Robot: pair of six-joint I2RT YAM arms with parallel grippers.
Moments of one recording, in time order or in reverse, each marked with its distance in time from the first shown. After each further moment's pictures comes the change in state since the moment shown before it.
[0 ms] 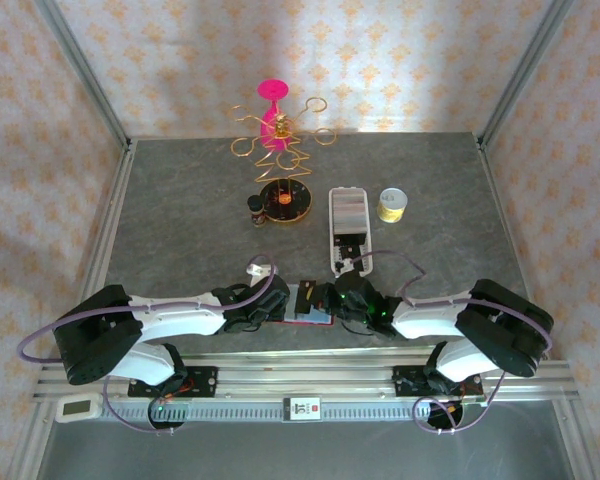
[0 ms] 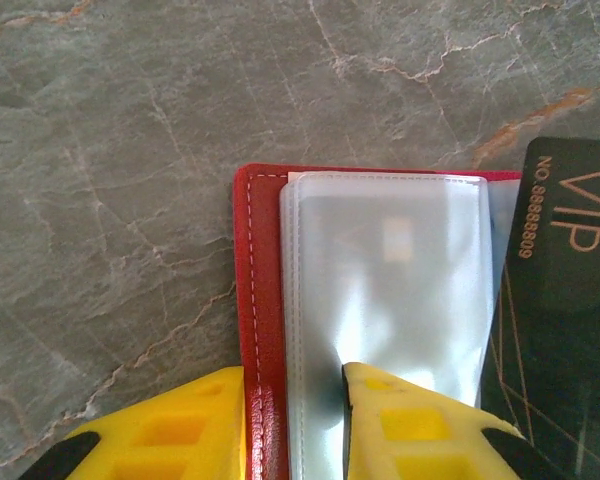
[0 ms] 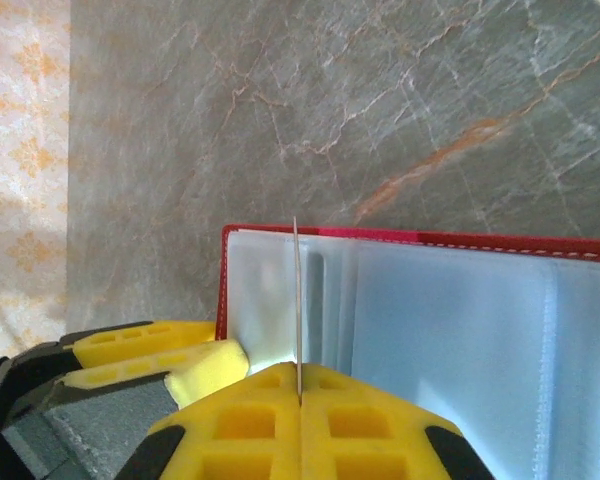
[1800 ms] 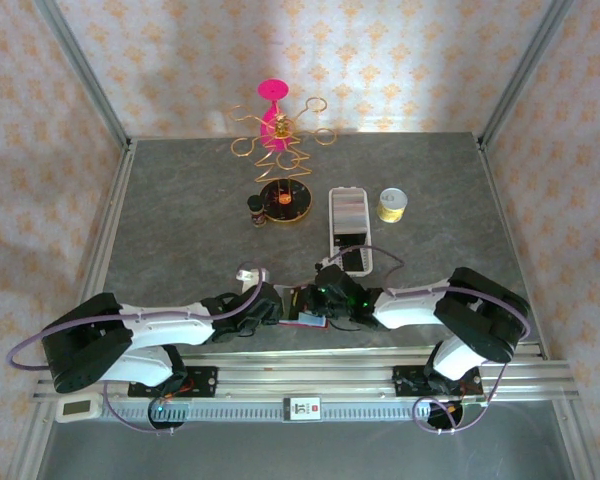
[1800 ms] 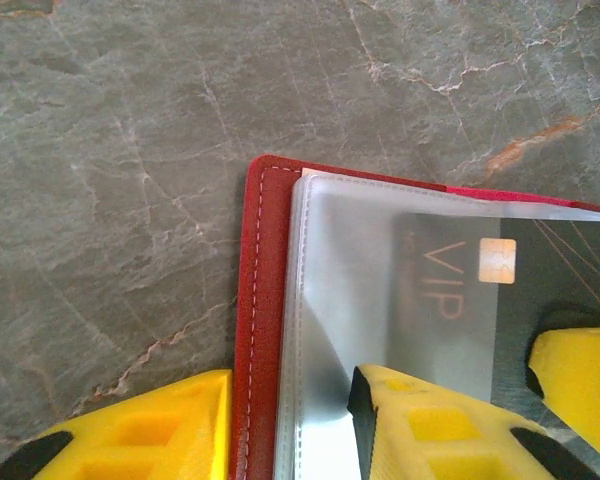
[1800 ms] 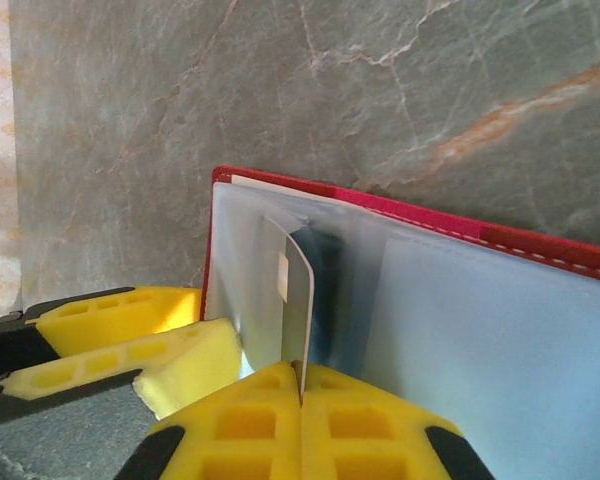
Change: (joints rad) left arm -0.006 -0.077 -0.134 0.151 -0.015 -0.074; right arm 0.028 0.135 0.162 -0.134 -0.098 -0.065
